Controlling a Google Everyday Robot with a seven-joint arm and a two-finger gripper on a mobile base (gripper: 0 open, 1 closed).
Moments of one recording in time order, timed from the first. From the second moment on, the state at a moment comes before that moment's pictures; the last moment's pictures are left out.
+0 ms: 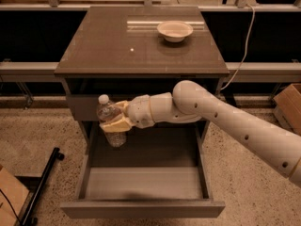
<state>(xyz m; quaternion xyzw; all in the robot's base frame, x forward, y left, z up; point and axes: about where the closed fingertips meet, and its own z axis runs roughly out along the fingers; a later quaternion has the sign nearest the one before) 0.558 0.119 0.749 -0.56 0.58 0.40 0.44</state>
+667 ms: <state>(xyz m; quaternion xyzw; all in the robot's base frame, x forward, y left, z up) 0.532 0.120 0.656 -0.53 0.57 0.41 0.46</state>
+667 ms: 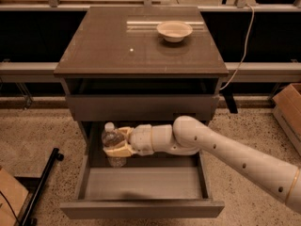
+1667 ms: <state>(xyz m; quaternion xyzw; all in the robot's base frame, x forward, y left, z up) 0.530 0.071 0.496 -0.48 0.60 0.44 0.47</state>
